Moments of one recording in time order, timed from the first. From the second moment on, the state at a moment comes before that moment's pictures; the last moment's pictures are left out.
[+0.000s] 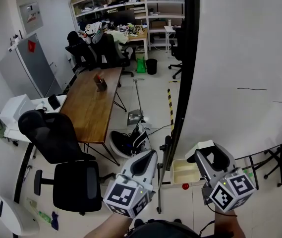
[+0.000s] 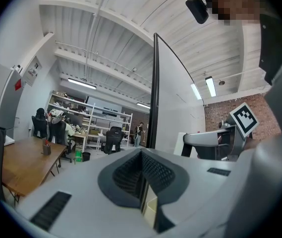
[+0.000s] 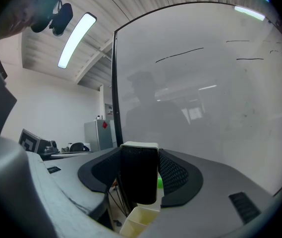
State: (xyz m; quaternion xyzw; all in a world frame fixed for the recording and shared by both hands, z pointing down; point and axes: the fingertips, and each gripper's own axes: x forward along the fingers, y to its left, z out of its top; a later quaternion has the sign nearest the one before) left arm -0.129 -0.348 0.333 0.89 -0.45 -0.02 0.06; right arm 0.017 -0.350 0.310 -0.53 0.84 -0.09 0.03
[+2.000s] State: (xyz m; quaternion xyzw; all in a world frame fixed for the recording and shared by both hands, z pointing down) left arm -0.119 -0.363 0.474 0.88 -0.45 0.06 0.15; right arm 0.011 -0.383 0.498 -0.54 0.82 -0.17 -0.11
